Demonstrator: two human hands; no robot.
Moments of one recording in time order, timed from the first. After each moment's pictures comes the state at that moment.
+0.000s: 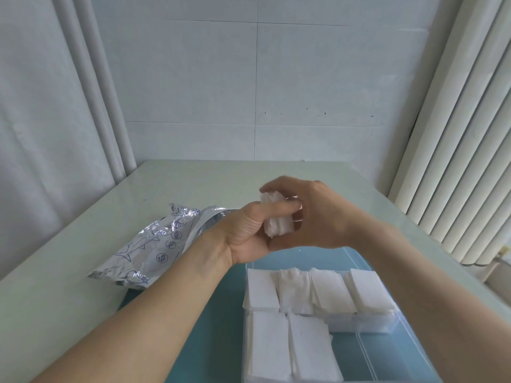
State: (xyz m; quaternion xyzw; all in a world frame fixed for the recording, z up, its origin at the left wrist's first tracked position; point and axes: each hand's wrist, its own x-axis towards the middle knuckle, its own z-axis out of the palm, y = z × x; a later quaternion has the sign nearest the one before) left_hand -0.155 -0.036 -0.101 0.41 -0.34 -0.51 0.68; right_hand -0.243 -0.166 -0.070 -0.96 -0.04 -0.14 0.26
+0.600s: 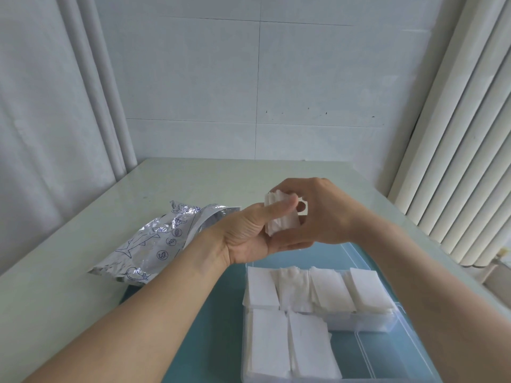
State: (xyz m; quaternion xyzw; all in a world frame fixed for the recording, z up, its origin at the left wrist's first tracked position) left_hand -0.148 -0.035 -0.108 0.39 -0.33 -0.53 0.67; right_hand -0.245 -0.172 -0.067 -0.96 -0.02 -0.14 0.25
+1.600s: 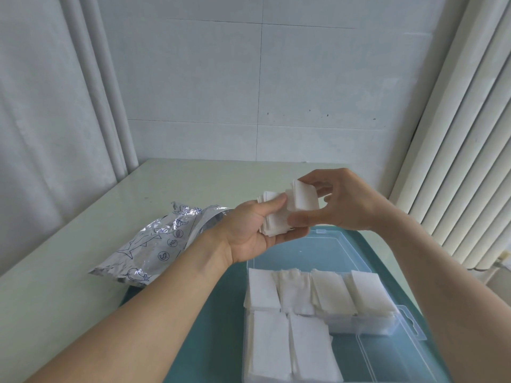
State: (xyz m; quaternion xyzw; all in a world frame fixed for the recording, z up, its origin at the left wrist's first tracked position) left_hand -0.148 -0.038 -0.106 0.41 -0.23 -0.49 0.74; right_hand -0.249 -0.198 -0.061 -0.93 0.04 -0.17 0.32
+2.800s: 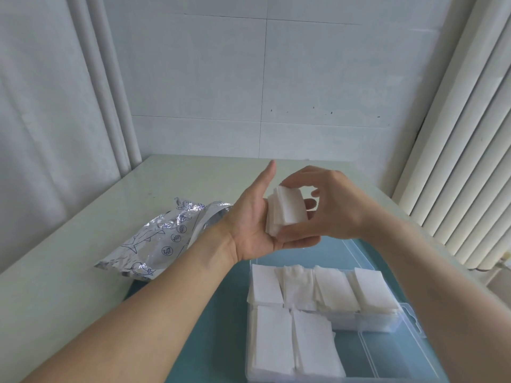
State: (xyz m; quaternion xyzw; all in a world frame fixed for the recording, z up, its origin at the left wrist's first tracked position) left_hand -0.153 -0.034 -0.097 0.37 -0.21 -0.58 0.70; right_hand -0.248 -0.172 -0.061 -0.95 0.01 -0.17 0.26
